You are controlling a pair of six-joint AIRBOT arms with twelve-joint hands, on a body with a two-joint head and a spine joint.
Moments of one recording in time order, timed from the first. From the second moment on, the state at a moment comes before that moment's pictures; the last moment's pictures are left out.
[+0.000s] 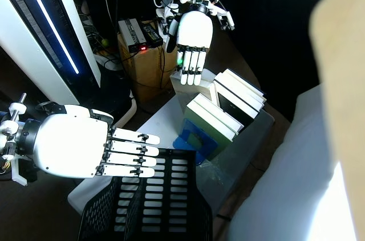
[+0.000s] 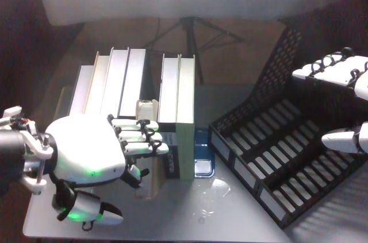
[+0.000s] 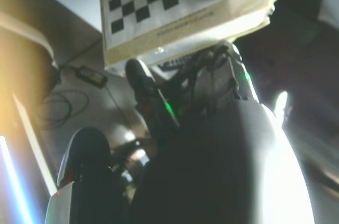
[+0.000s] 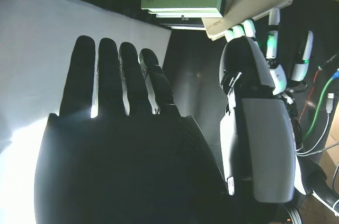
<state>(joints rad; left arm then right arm) 0.55 -1.02 1.13 0.93 -0.42 0.46 -0.80 -0.90 1.08 0.00 0.58 -0.74</state>
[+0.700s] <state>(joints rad) 0.59 -0.99 1.10 1.01 -0.49 0.30 -0.80 -0.90 1.09 0.00 0.58 -0.74</state>
